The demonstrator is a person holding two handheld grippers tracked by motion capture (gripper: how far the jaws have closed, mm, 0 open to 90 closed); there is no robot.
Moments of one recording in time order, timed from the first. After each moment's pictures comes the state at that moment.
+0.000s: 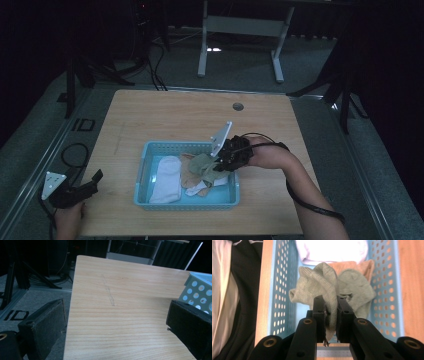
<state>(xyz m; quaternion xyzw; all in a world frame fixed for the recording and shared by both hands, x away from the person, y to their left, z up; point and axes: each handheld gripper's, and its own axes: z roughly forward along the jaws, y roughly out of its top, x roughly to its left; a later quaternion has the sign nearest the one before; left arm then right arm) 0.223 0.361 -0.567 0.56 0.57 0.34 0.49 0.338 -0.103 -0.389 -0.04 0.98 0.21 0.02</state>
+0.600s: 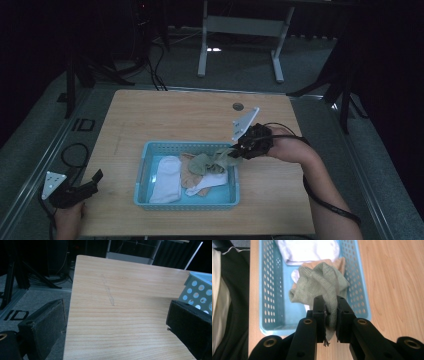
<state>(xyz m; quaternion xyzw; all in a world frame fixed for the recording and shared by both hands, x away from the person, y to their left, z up) 0.224 0.362 -0.567 0.57 0.57 0.34 0.49 0.350 -0.149 -0.358 0.01 0.97 0.25 0.07</state>
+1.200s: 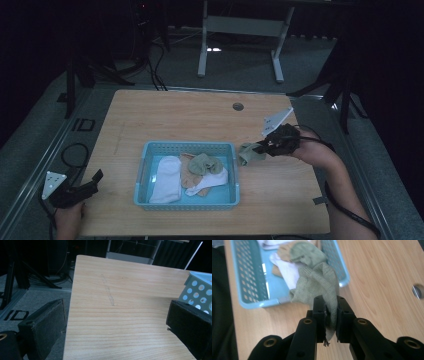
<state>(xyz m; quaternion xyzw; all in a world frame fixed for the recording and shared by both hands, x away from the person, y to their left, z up) 0.224 0.362 -0.567 0.57 0.57 0.34 0.49 0.362 -0.223 -0.370 0.10 0.96 0.26 0.09</state>
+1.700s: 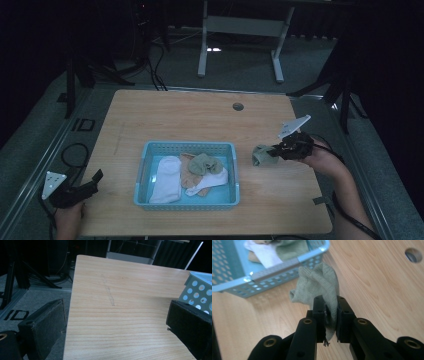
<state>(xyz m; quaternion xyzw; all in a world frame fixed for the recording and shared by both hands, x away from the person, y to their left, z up) 0.224 0.361 -0.567 0.57 0.57 0.34 0.49 0.374 -0.276 -0.412 0.18 0.94 0.28 0.09</state>
